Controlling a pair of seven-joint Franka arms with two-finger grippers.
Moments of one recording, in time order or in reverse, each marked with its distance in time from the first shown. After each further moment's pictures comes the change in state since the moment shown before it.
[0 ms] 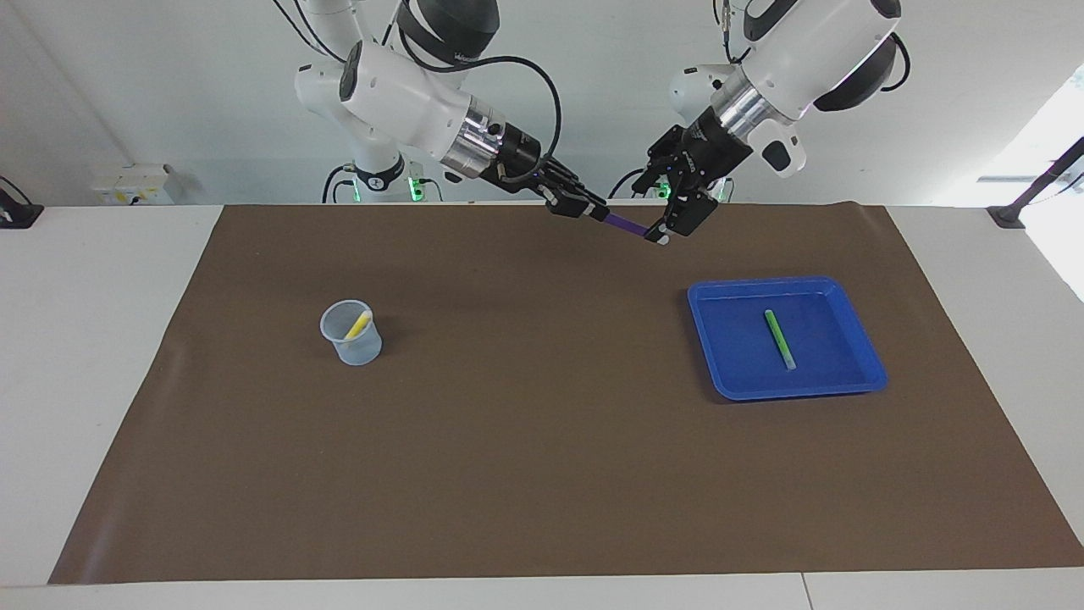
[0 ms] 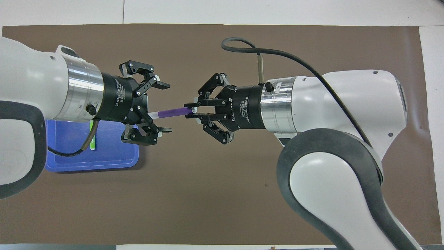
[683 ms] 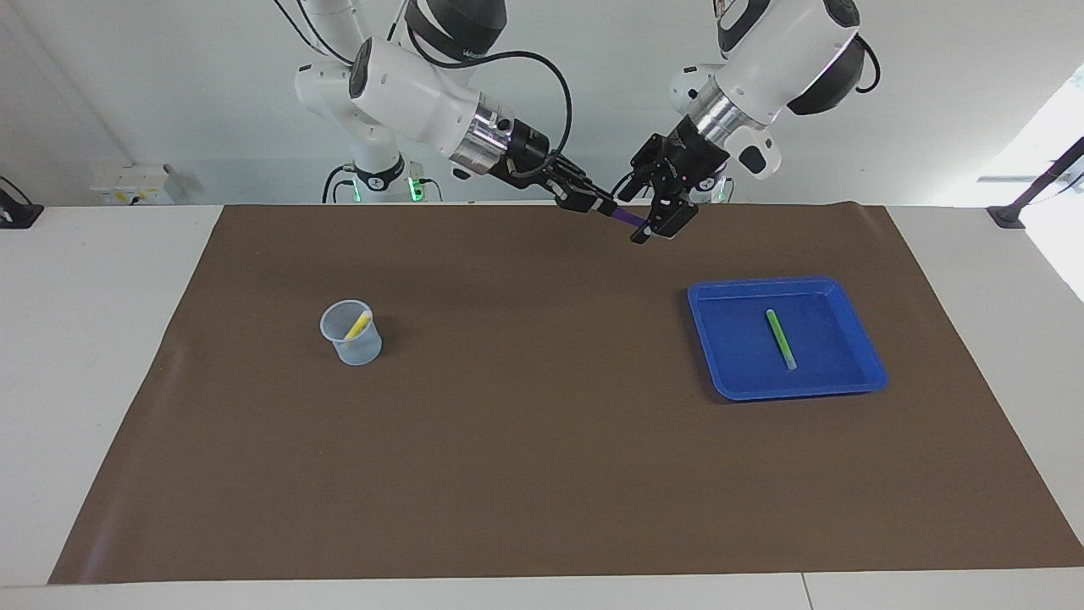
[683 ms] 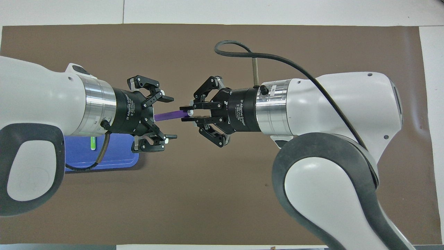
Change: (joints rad) left arm -0.020 -0.054 0.005 -0.097 0.022 0.053 -0.018; right arm 0.001 0.000 0.011 0.002 -0.002 0.001 0.000
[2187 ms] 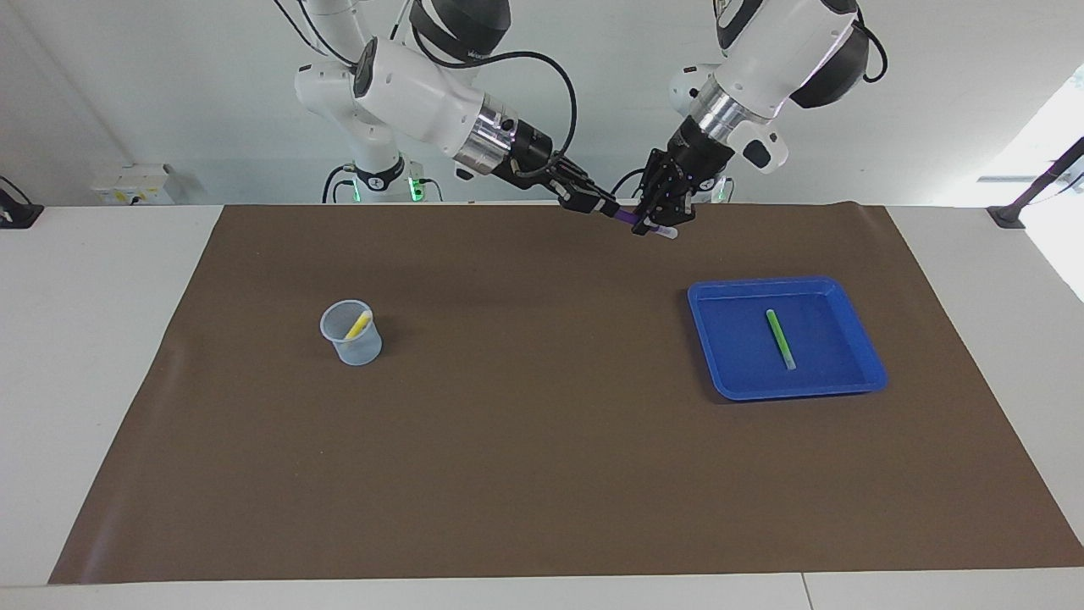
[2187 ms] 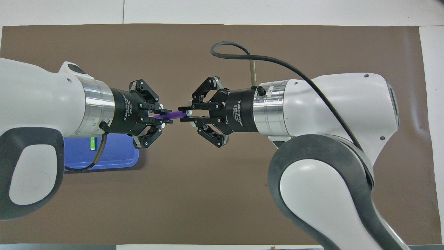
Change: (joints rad) left arm -0.001 -0.011 -0.002 0.000 0.079 0.005 0.001; right arm 0.003 0.005 0.008 0.001 -0.010 0.018 0.000
